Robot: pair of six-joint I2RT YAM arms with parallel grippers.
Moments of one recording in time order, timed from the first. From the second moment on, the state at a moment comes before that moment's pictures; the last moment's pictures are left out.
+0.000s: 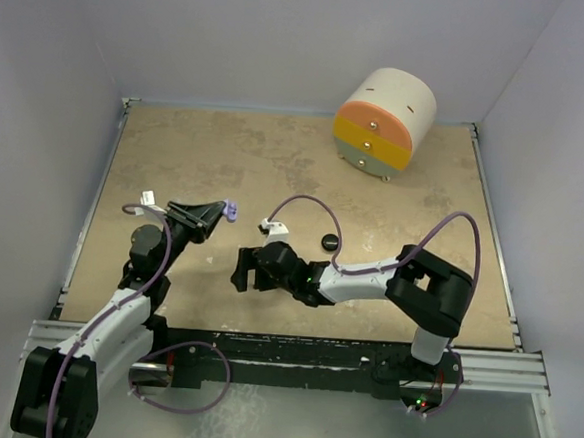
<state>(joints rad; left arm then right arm) -0.17 0.81 0.16 0.61 0.20 -1.43 1.16 1.79 0.88 0.24 0.22 0.81</state>
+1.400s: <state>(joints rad) -0.14 0.83 0.15 0.63 0.23 -1.44 1.07 1.78 0.87 0.25 0.27 0.78</state>
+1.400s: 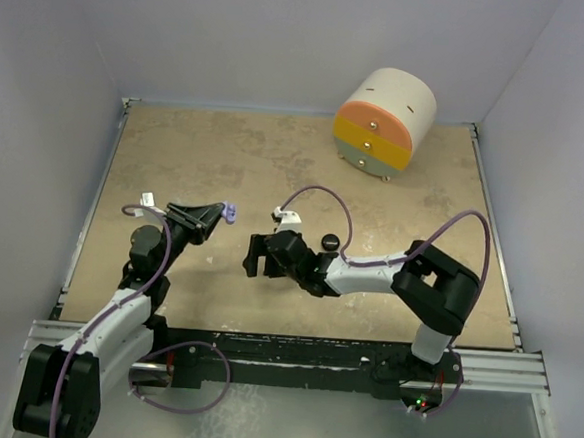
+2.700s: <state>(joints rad) -0.11 0.77 0.15 0.59 0.24 -1.44 1.03 1.78 0.89 0.22 0.23 0.72</state>
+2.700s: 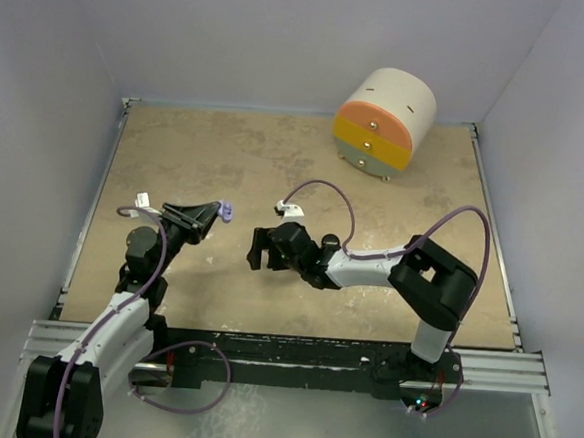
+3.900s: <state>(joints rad) -0.06 0.76 0.15 0.59 0.27 -1.44 0.98 1.93 1.01 0.34 0.19 0.63</state>
